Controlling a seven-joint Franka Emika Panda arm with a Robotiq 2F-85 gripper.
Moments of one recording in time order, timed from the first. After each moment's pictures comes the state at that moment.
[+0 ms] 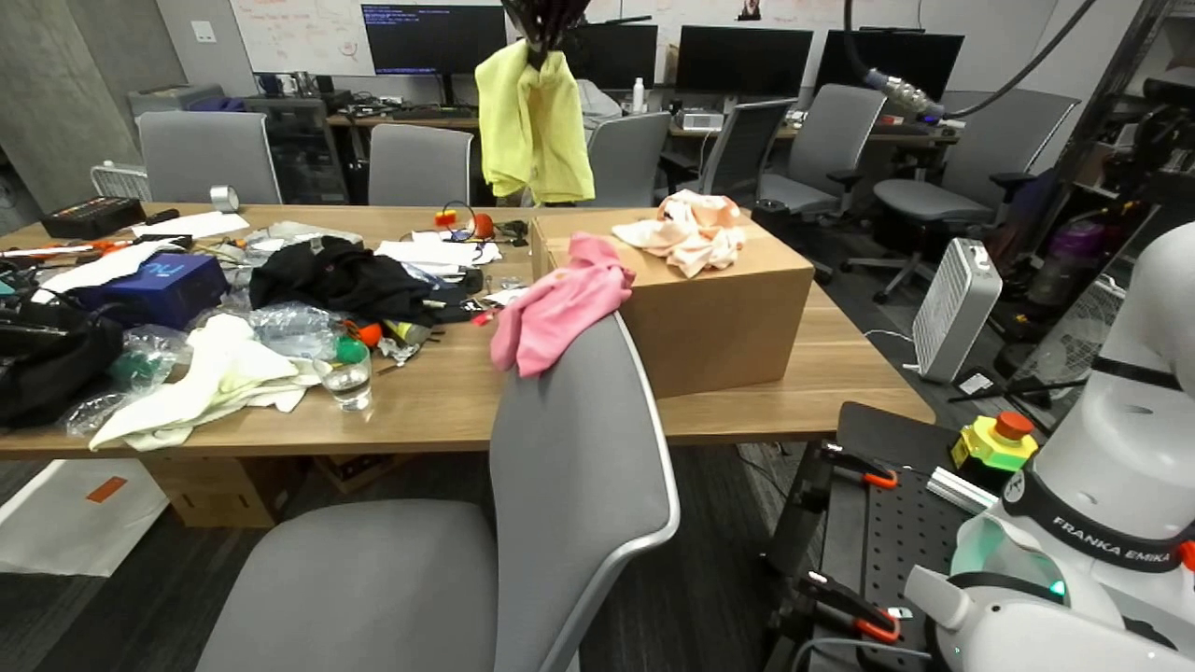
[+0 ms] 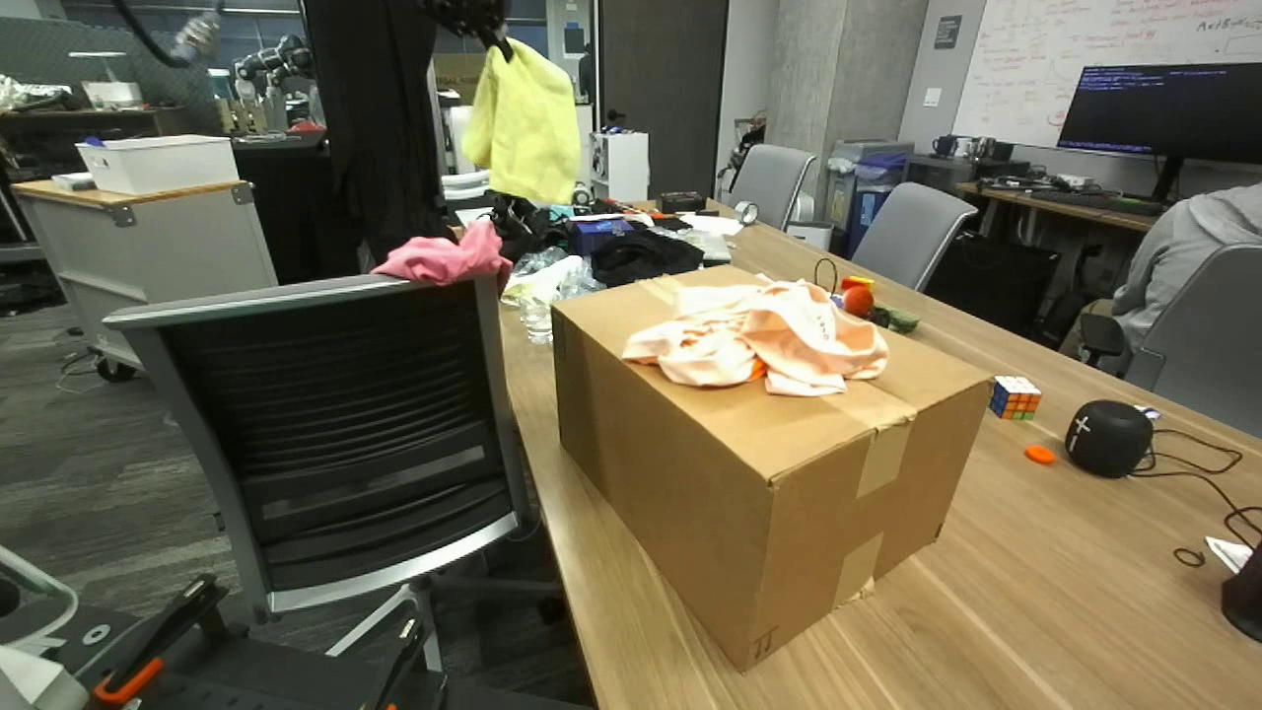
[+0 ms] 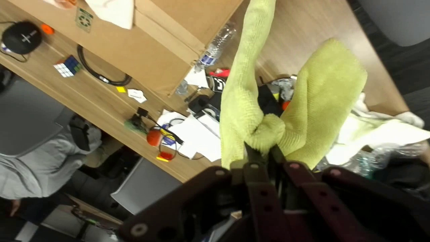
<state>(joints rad) -0.04 -0.04 0.10 -1.80 -0.45 2.20 0.40</state>
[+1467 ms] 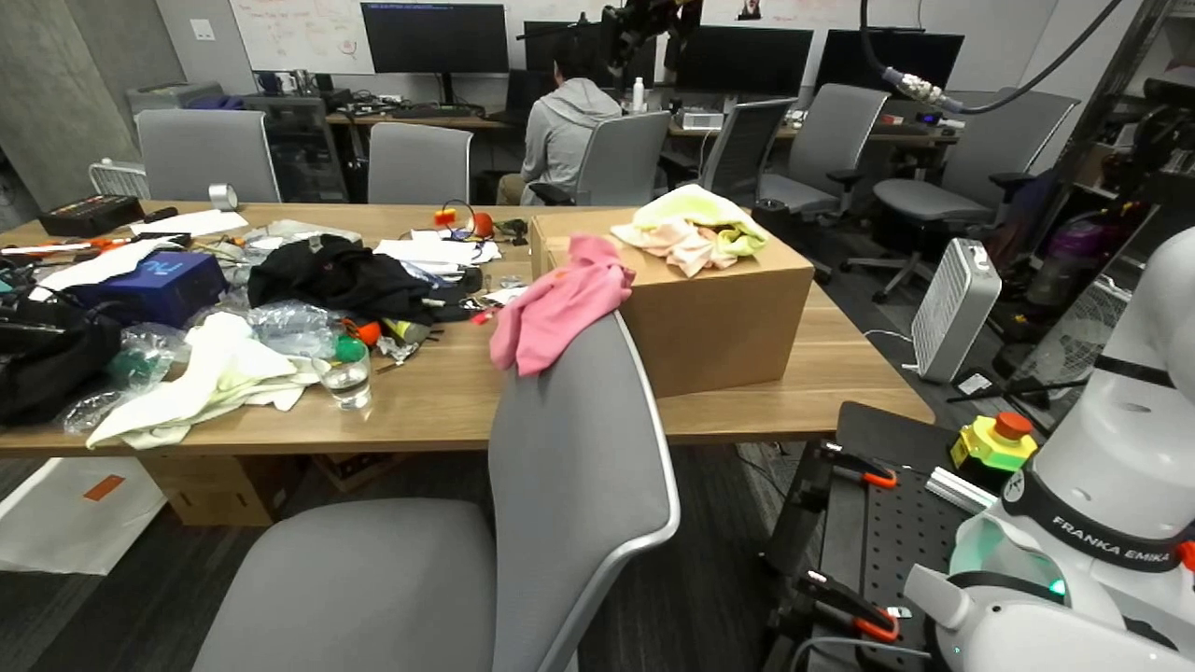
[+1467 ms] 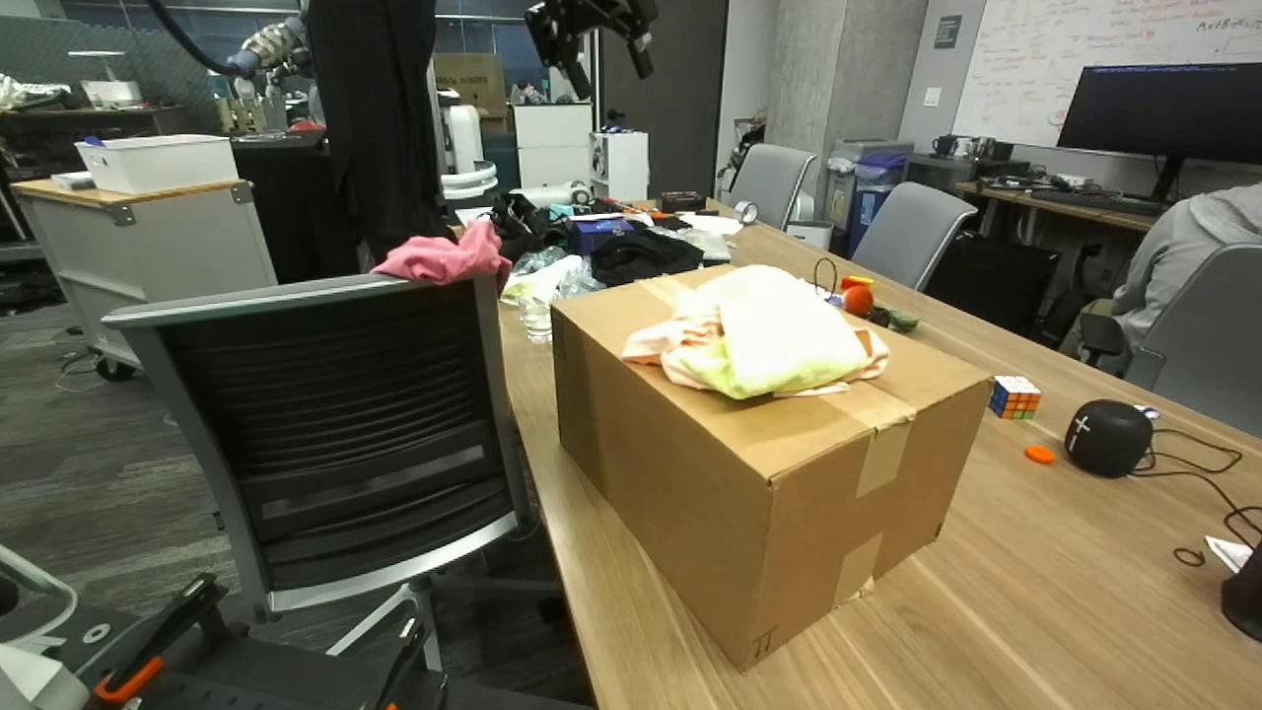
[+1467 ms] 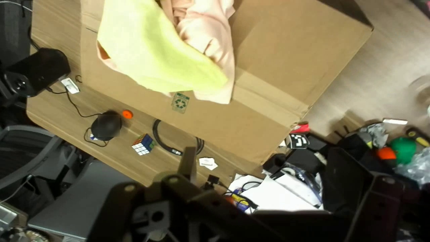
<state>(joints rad) -0.11 -0.05 -0.06 -1.82 -0.41 2.05 0.36</state>
